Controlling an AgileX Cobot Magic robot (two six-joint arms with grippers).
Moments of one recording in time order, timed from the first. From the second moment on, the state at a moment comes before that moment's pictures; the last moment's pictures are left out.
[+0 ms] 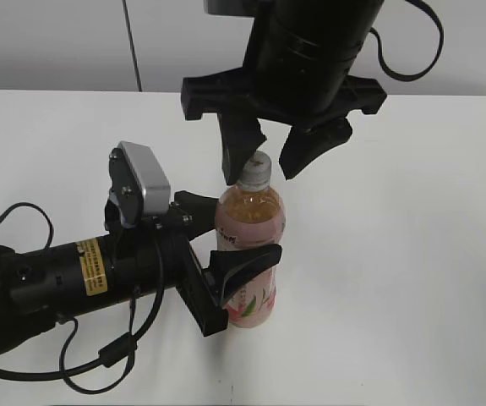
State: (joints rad) left arm -0.60 1.94 -0.53 0.61 -1.22 -0.20; right arm 0.75 1.79 -1.61 0.14 1.22 0.32
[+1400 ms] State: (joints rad) left arm -0.60 1.94 -0.52 0.62 -1.23 -0.19; right arm 0.75 1.78 -1.61 0.18 1.23 -1.42
